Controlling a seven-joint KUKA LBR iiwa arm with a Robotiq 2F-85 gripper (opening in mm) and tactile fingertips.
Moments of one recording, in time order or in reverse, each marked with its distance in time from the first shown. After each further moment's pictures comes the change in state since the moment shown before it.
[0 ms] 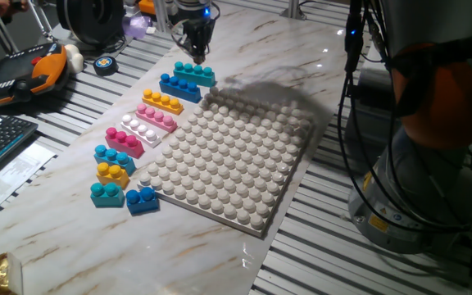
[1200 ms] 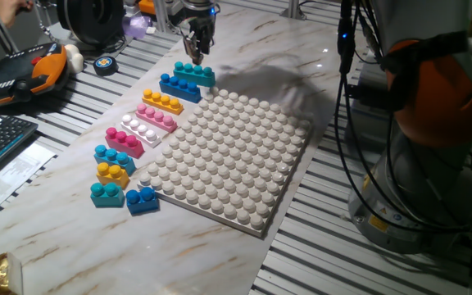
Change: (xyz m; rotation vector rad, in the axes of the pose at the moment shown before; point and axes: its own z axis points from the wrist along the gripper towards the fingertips) arm -0.033 -0.045 0.039 -0.052 -0.024 -0.172
